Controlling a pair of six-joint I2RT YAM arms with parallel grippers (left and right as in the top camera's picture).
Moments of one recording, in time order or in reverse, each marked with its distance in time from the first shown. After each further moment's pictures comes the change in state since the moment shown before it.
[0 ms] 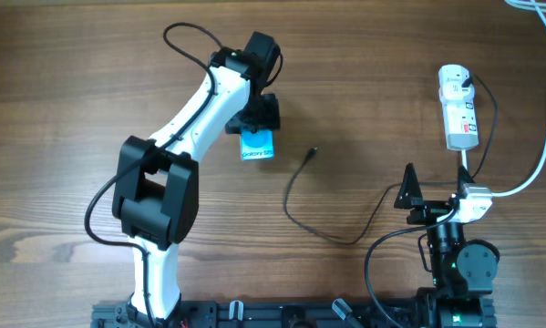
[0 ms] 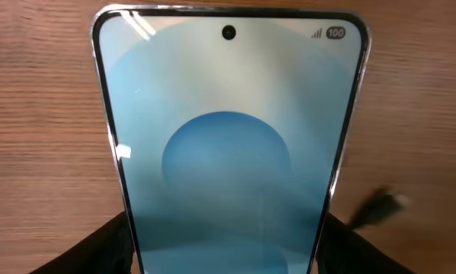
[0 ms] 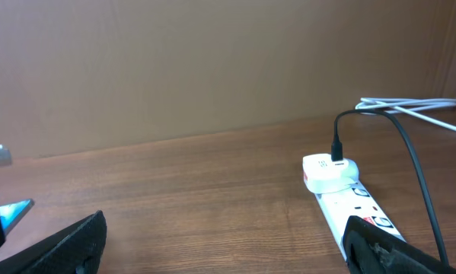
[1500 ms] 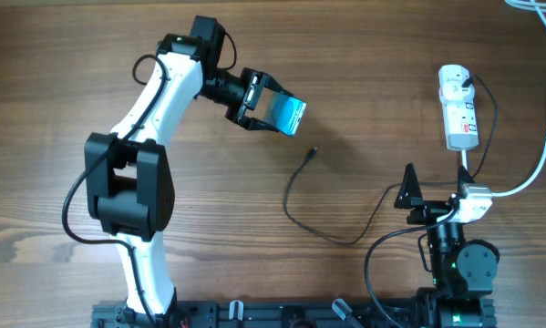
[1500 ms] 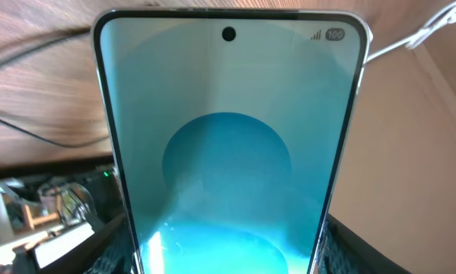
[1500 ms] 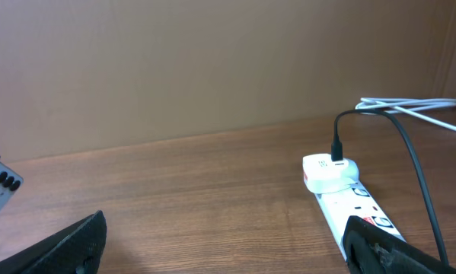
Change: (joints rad) left arm 0.210 0.000 0.011 -0.015 0.988 -0.661; right arm 0.000 0.000 0.000 0.000 0.000 0.000
